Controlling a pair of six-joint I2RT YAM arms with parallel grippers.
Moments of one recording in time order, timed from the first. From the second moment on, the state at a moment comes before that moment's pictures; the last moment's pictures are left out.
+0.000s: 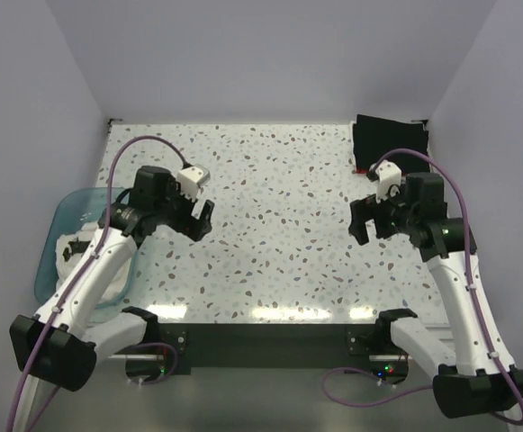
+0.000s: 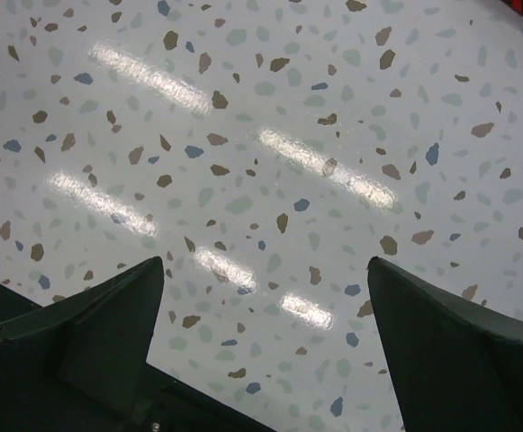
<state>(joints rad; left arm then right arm) -0.30 1.09 0.98 -0.69 0.26 0.18 0.11 0.92 1.08 -0.93 -0.26 -0.21</state>
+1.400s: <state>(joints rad) 0.74 1.61 0.96 -0.78 0.24 0.95 0.11 1.30 1.29 -0.99 -0.41 -0.31</state>
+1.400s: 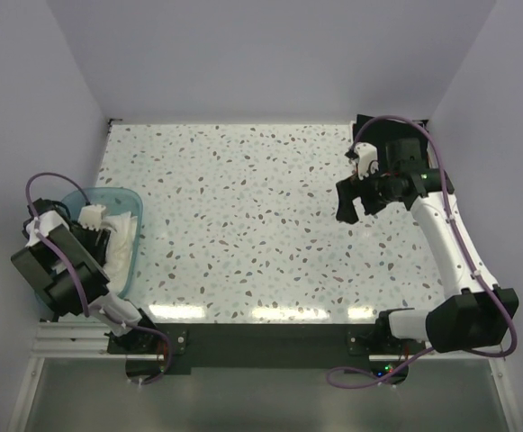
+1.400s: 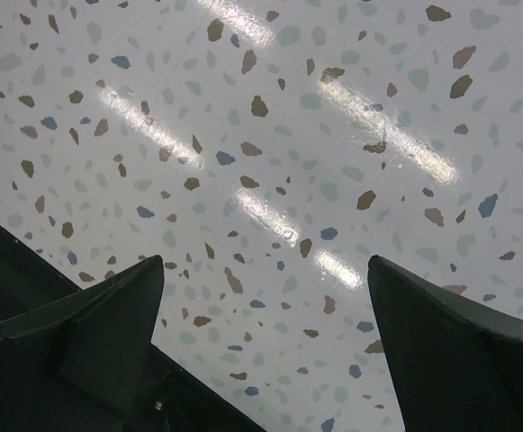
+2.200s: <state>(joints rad) 0.35 1.35 1.83 -1.03 0.81 0.65 0.11 1.31 1.29 -0.99 -0.46 -0.29</state>
